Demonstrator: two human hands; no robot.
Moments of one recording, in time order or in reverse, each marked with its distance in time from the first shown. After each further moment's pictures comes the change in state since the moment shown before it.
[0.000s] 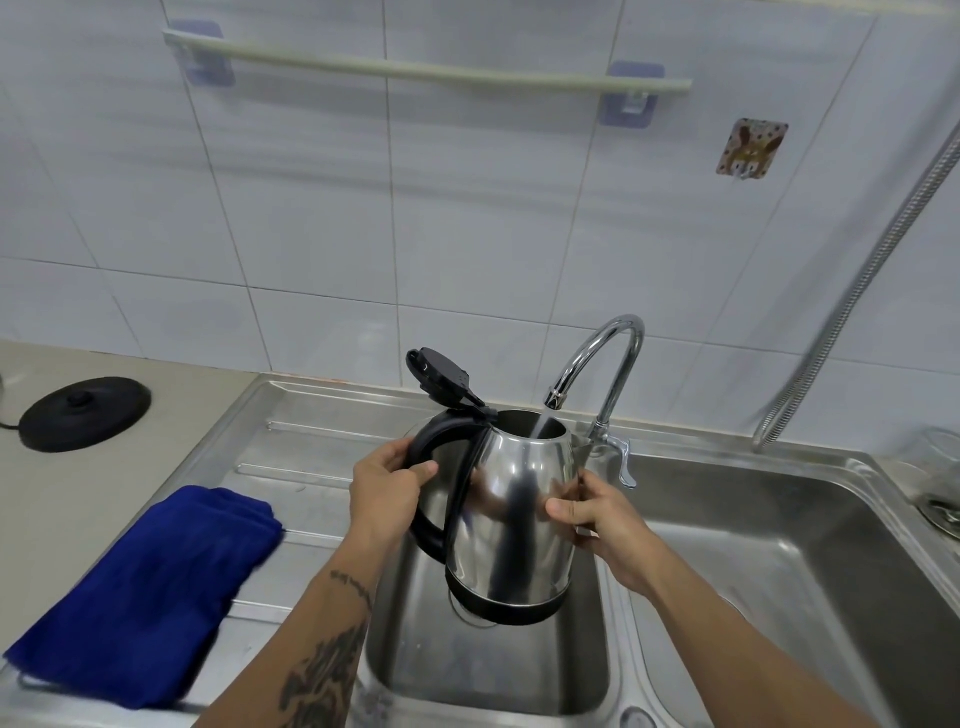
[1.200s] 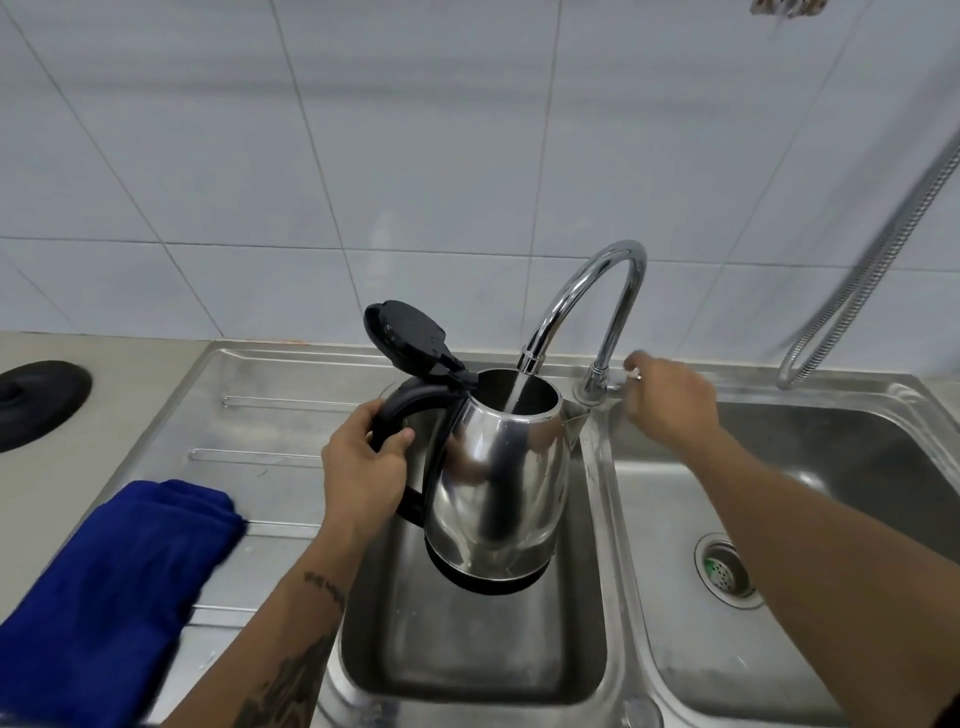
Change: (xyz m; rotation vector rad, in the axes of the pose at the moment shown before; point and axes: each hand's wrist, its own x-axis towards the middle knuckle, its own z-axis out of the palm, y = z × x) left_hand 0.021 -0.012 0.028 0.371 0.062 0.216; right_hand 0.129 -0.018 -0.111 -1.428 0.498 -0.293
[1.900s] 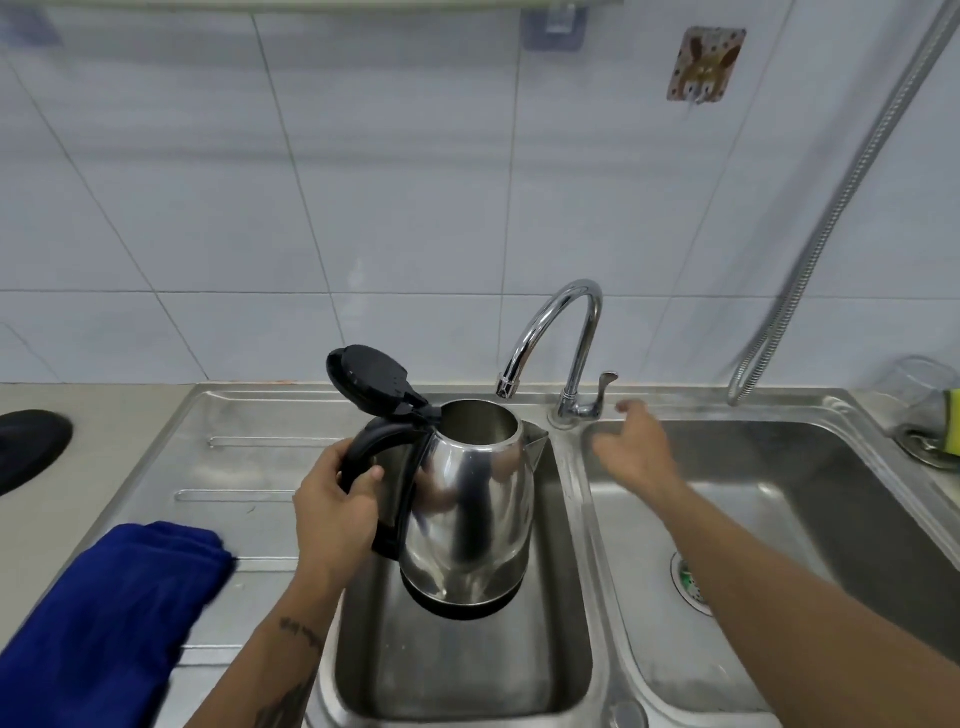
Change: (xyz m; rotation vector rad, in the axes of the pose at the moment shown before) left_hand -0.018 0.004 -0.020 -0.063 0.031 0.026; right_hand -0.057 -0.025 -0.025 0.642 -0.113 0.418
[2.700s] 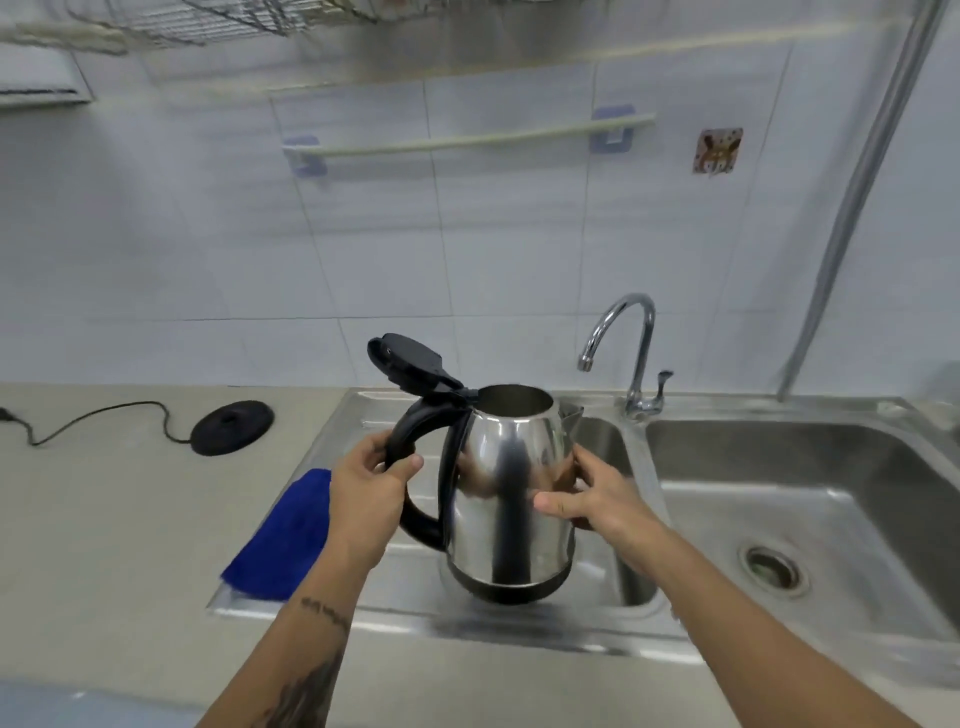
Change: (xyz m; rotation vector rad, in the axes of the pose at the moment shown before) left_hand -0.111 0.052 -0.155 -0.137 -0.010 -0.012; right_hand -0.241 -0.046 0.010 0.517 -0.565 -0.298
